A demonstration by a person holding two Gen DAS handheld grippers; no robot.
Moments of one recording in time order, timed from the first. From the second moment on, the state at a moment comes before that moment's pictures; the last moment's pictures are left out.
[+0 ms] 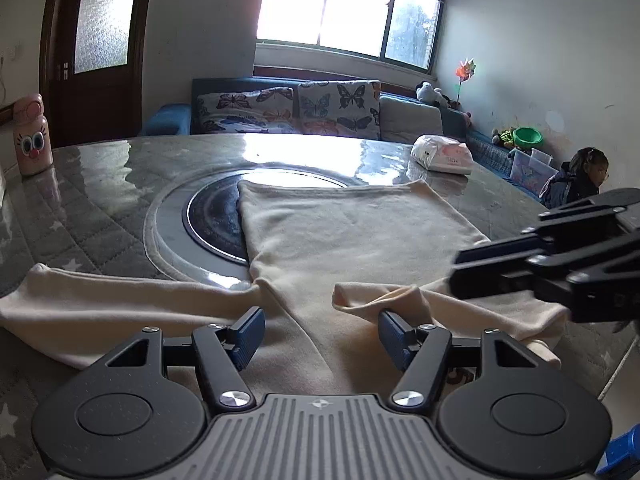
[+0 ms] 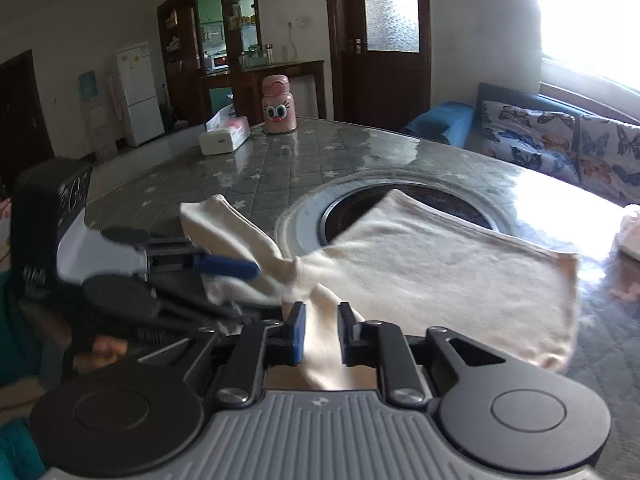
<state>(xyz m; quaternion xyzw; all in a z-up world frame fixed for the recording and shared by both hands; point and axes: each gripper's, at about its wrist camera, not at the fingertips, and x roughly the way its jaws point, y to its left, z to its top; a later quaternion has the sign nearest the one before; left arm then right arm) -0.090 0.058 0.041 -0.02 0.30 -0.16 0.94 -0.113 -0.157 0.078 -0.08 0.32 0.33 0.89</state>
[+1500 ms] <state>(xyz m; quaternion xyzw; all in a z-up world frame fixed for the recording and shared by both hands) -0.042 0.041 0.028 0.03 0.32 -0.16 0.93 -0.061 -0.268 0.029 -0.06 0.32 0.19 0.93</state>
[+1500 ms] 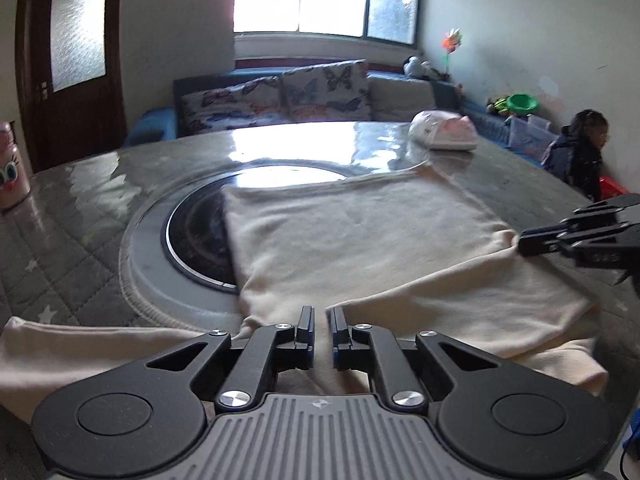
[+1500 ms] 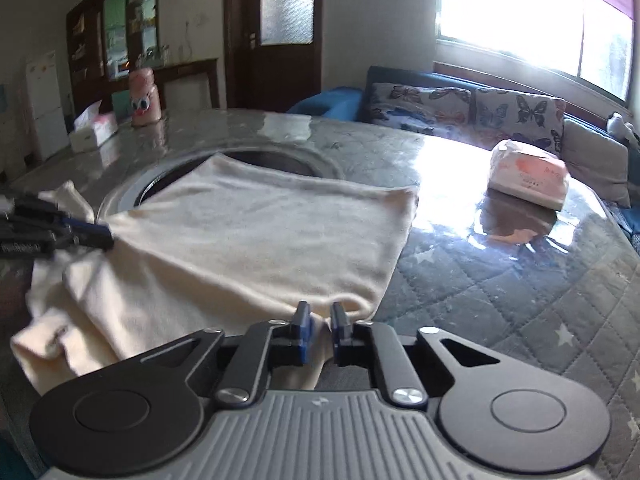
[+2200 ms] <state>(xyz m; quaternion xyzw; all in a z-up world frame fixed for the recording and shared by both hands) -0.083 0.044 0.032 0.02 0.32 -0.21 0.92 -0.116 -0.260 0.044 -0.08 0.33 0.24 0.91</state>
